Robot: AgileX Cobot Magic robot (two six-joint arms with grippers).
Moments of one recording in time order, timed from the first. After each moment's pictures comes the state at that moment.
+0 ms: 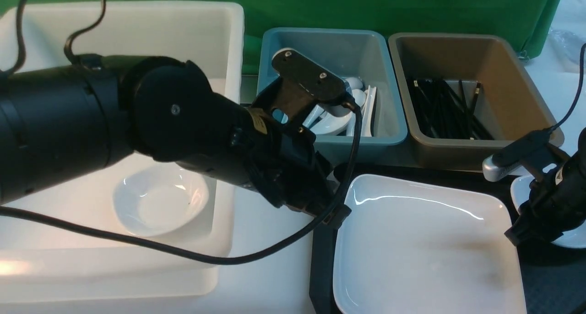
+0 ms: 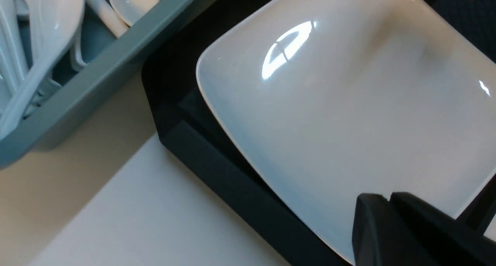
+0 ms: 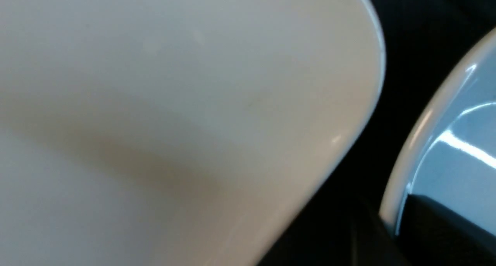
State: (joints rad) right arm 0.07 1.69 -0.93 -0.20 0.50 -0.26; left arm -0.67 1.51 -1.13 -0.39 0.58 0.47
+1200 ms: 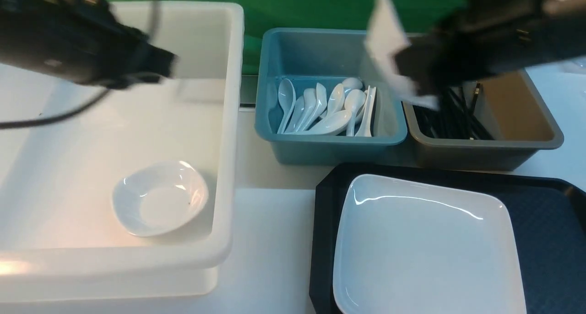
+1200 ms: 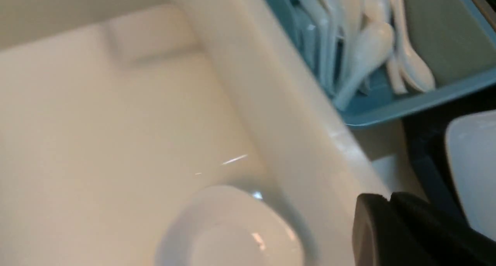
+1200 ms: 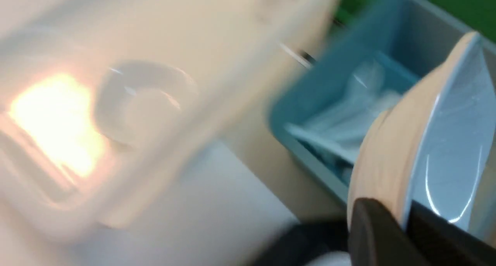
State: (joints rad) right arm 0.60 1.44 -1.47 0.22 0.63 -0.35; left arm -0.12 1.26 -1.24 -0.23 0.80 0.24
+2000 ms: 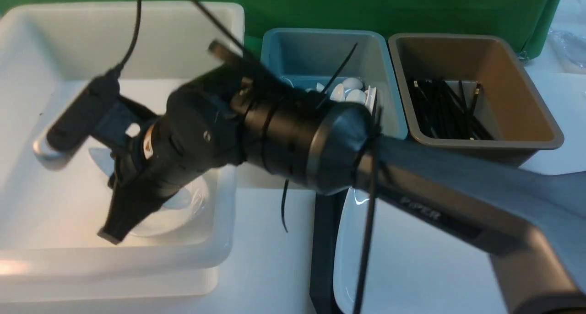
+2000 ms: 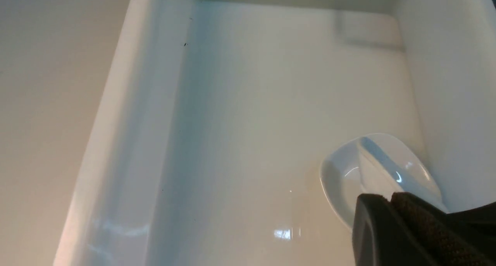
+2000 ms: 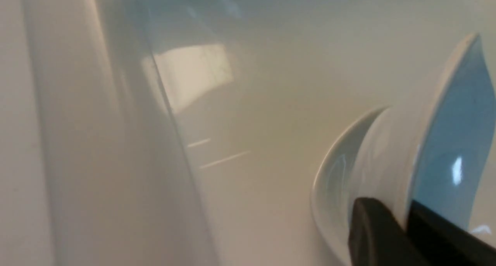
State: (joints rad) right arm 1.00 2.21 -2.01 0.12 0.60 -0.36; left arm 0.32 0.83 -1.02 -0.23 0.94 0.24
